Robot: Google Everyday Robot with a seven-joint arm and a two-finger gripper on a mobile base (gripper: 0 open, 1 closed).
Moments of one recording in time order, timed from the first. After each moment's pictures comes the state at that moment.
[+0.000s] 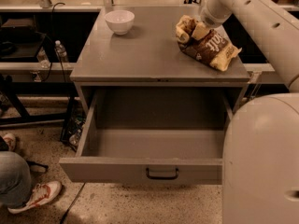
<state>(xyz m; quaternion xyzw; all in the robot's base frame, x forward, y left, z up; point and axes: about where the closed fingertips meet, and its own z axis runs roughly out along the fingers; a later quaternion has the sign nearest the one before) 0.836 -0.206 0.908 -0.44 0.81 -0.15 0.35</state>
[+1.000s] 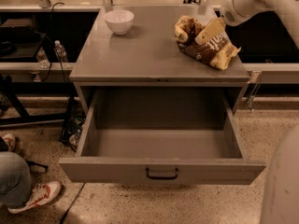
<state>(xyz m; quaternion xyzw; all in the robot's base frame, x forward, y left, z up) 0.797 -0.232 0.939 -0.39 0.82 -0.07 0.41</state>
